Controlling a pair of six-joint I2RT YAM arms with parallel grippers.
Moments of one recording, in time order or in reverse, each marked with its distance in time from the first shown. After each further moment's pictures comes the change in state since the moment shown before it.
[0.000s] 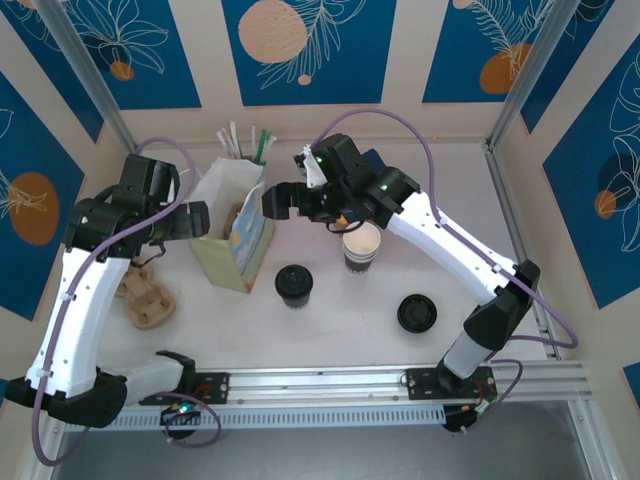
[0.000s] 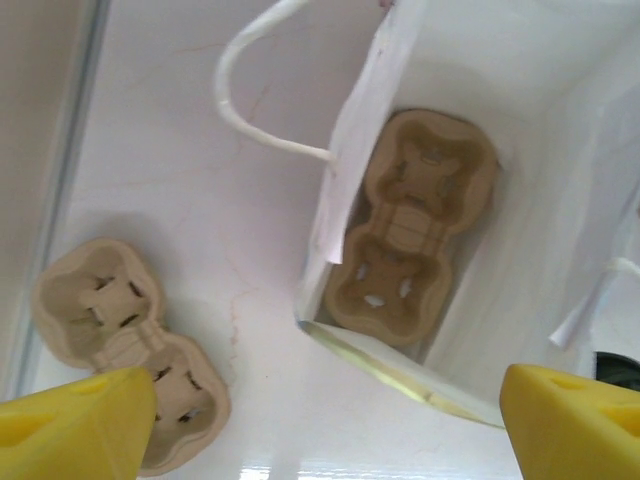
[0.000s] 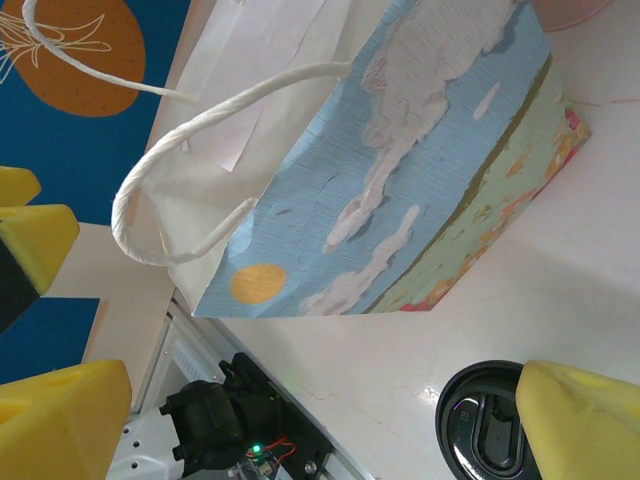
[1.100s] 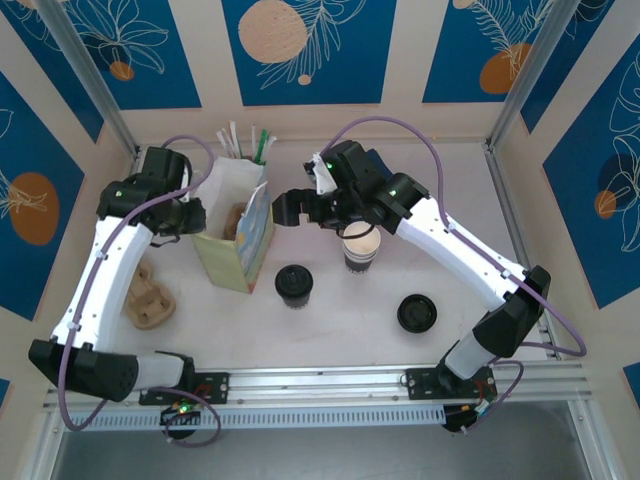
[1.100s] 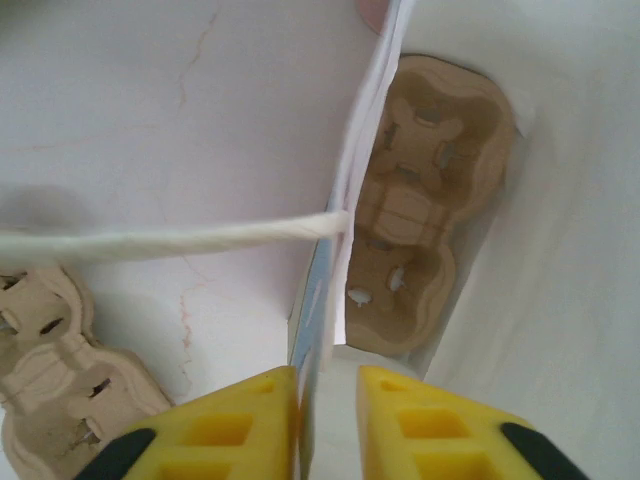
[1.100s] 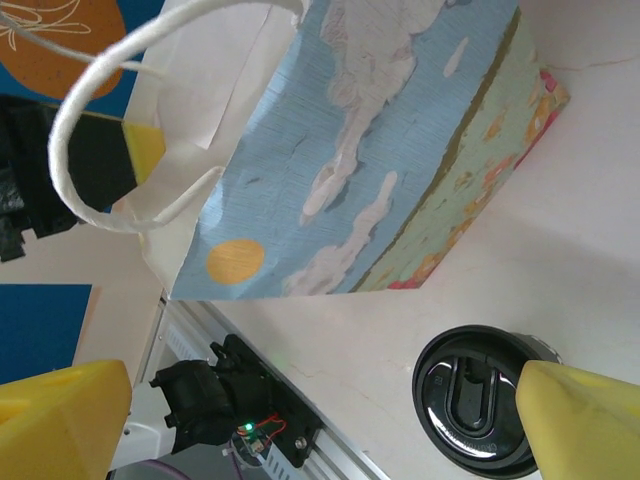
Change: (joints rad) left arm 0.121 0.113 -0.152 0.148 0.193 0.040; right arm -0.032 -0.064 -0.106 0.007 -0.026 -0.004
